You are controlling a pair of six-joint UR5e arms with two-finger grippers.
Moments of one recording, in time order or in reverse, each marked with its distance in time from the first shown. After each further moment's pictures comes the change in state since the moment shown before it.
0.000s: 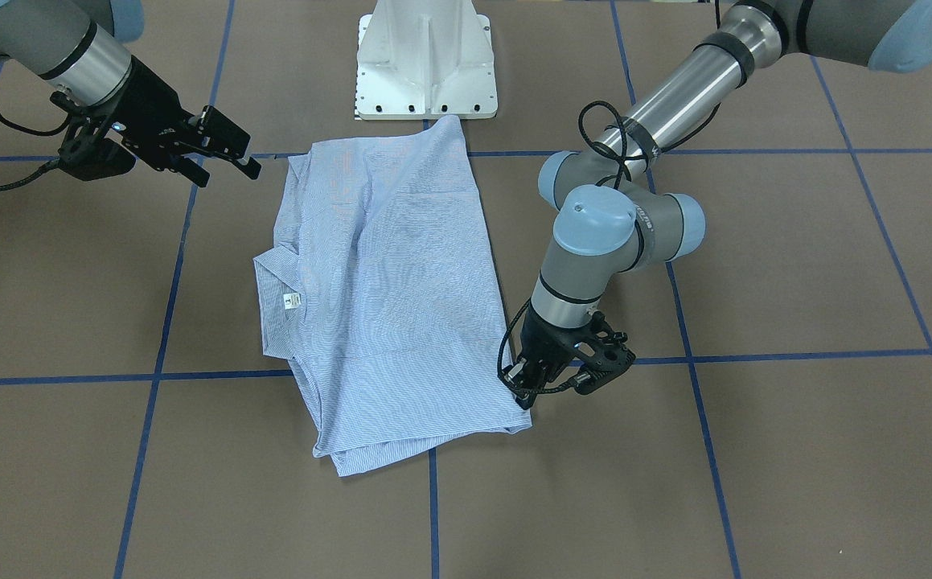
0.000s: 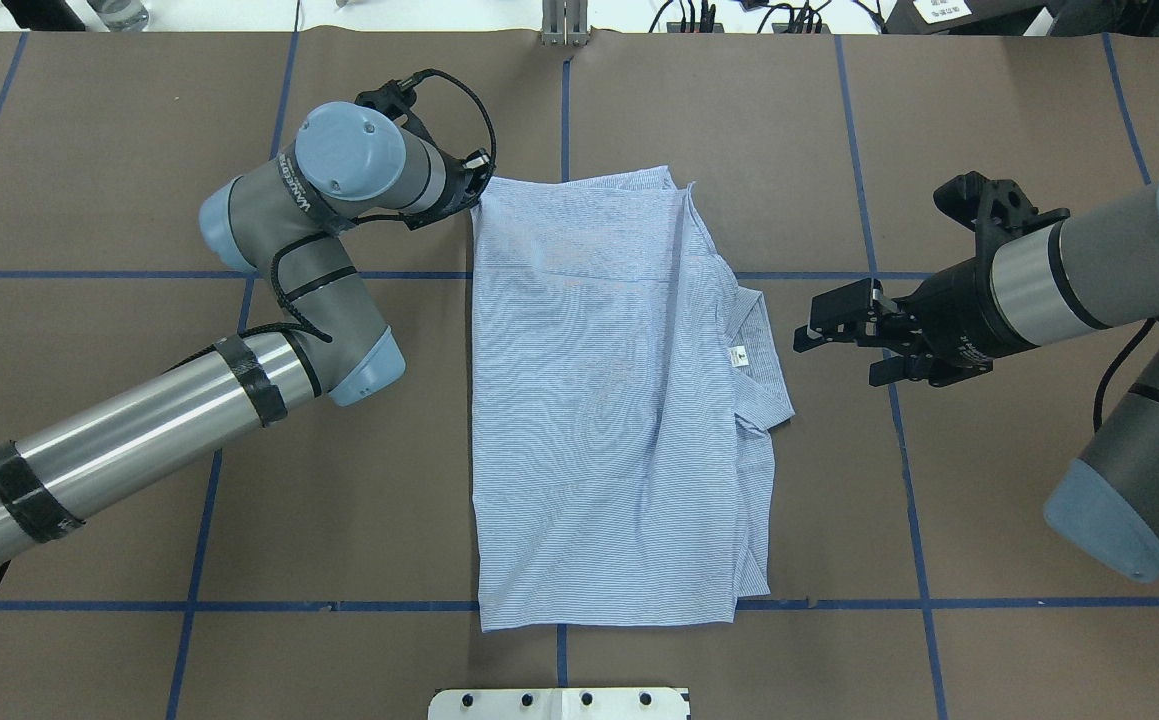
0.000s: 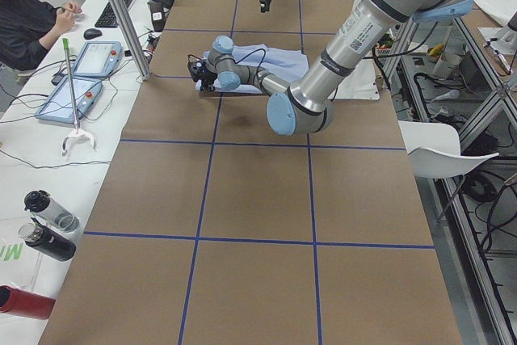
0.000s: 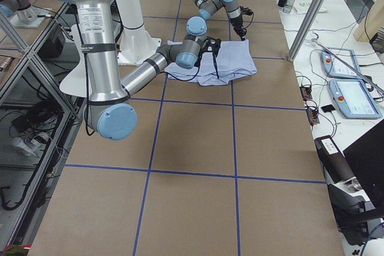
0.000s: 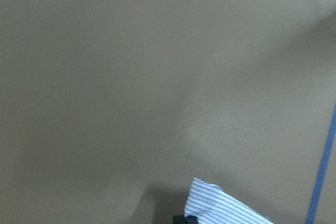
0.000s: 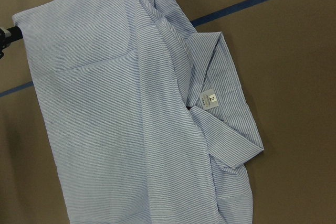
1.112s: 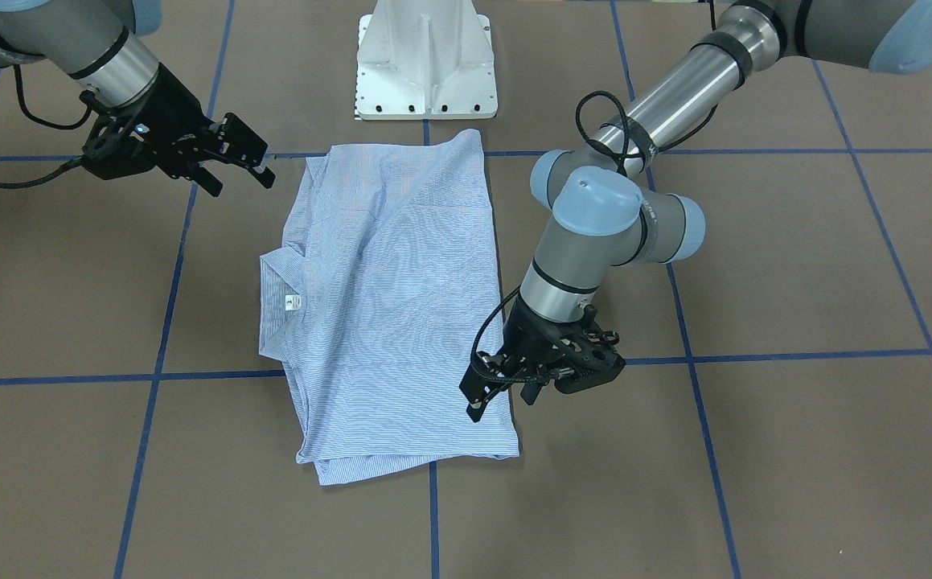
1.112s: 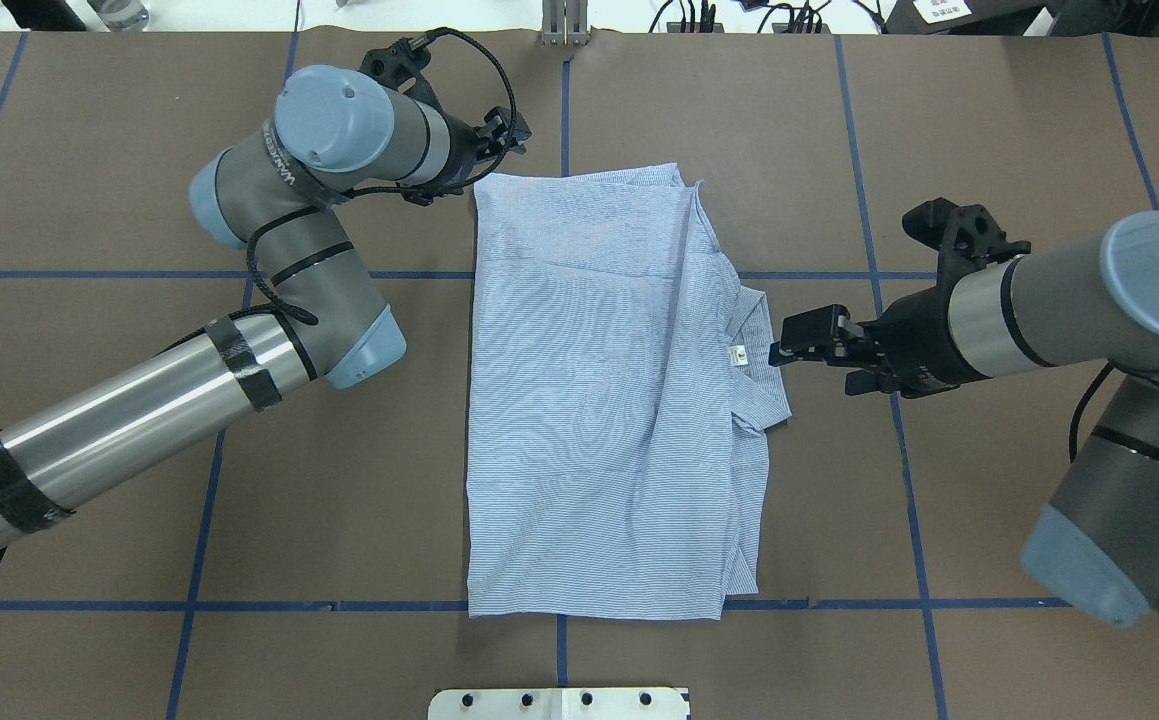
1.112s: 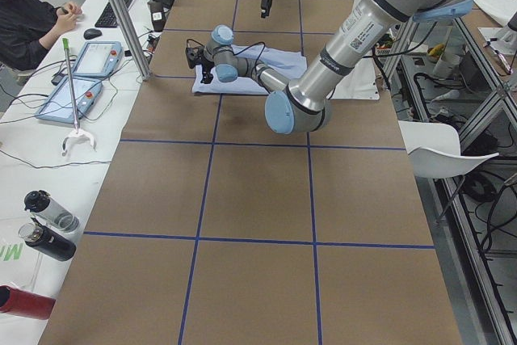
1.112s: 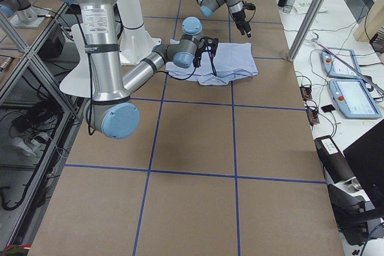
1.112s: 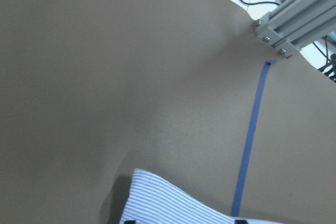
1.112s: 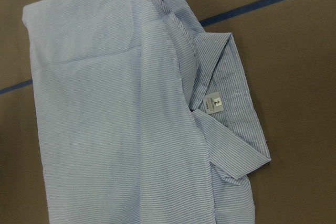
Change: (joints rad) left arm -0.028 0.038 -0.153 -0.006 -0.055 0.077; right arm -0.118 0.001 0.005 0.000 -0.180 -0.001
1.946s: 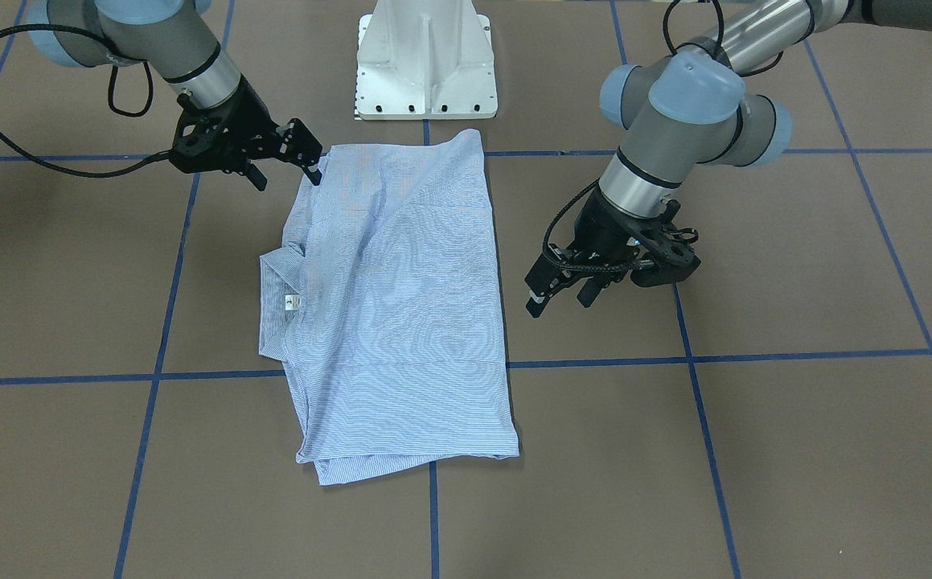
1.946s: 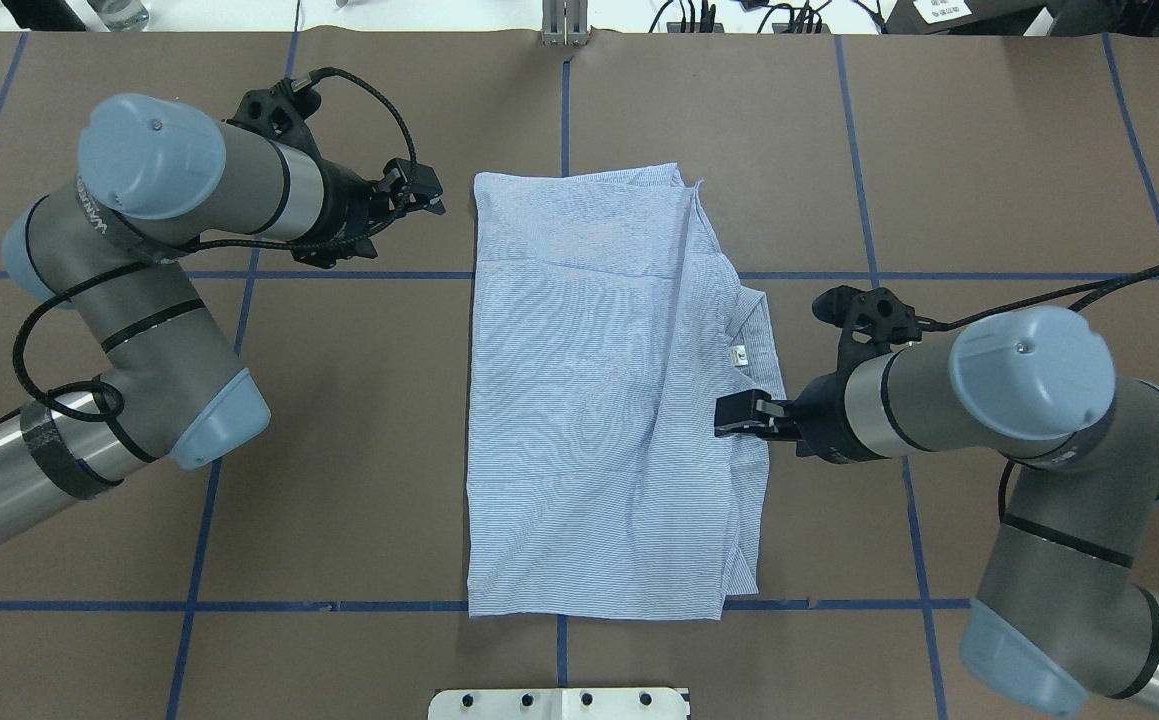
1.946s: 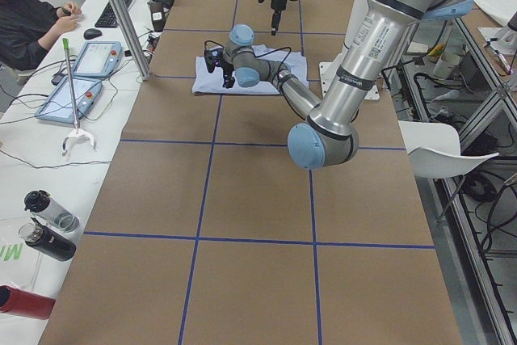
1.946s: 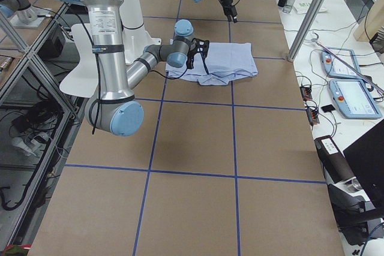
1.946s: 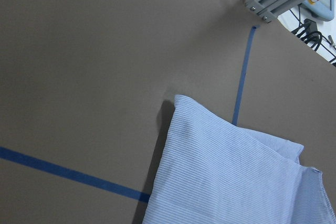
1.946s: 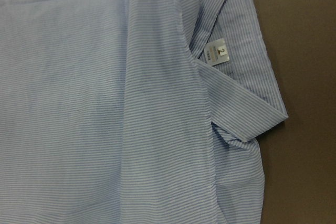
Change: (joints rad) left arm -0.004 0.280 -0.420 0.187 -0.117 0.004; right arm -0.182 0.082 -0.012 -0.187 -0.163 -0.001
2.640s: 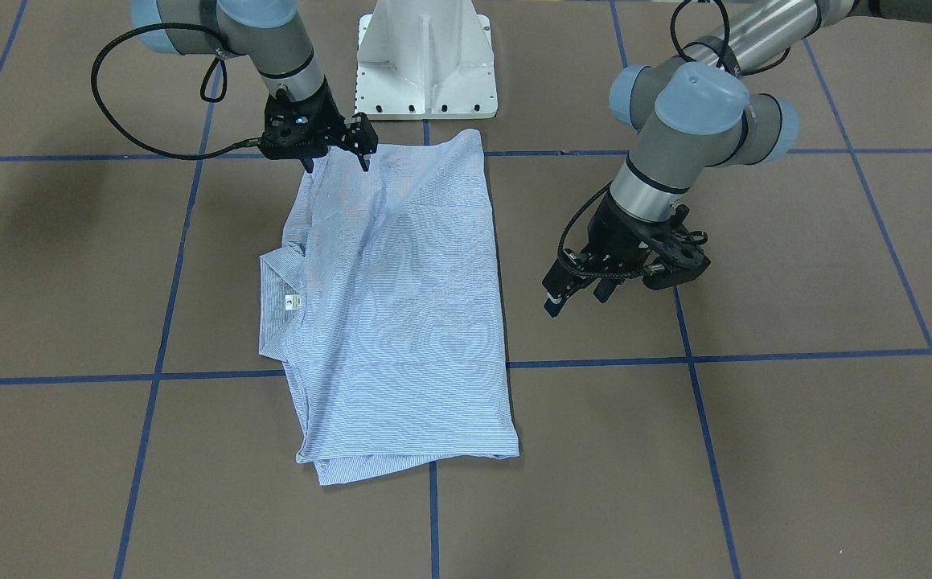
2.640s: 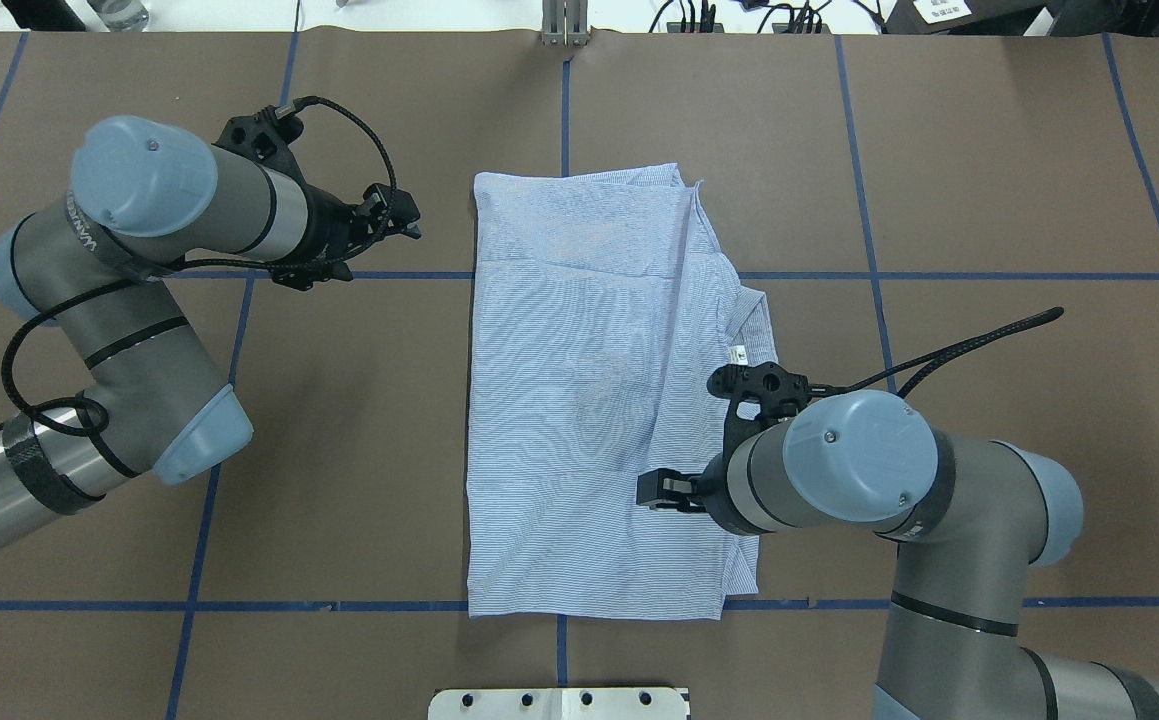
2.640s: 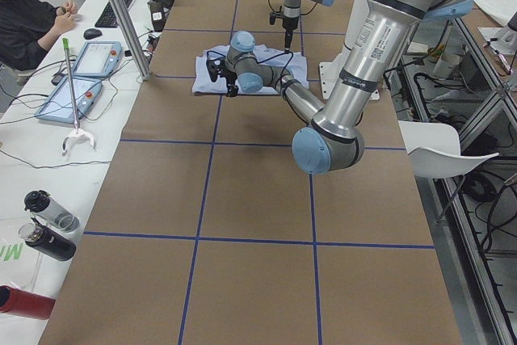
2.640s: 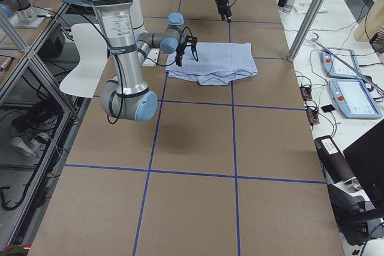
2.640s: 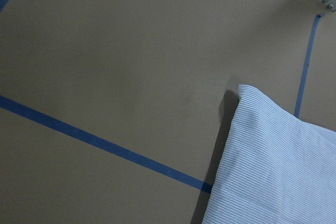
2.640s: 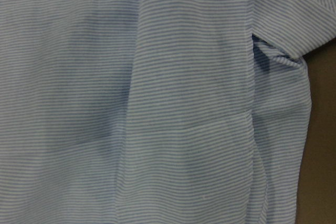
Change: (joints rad) left arm 0.008 0.035 -0.003 0.025 -0.005 -0.001; right arm -0.154 0.116 -0.057 -0.193 -0.083 0.004
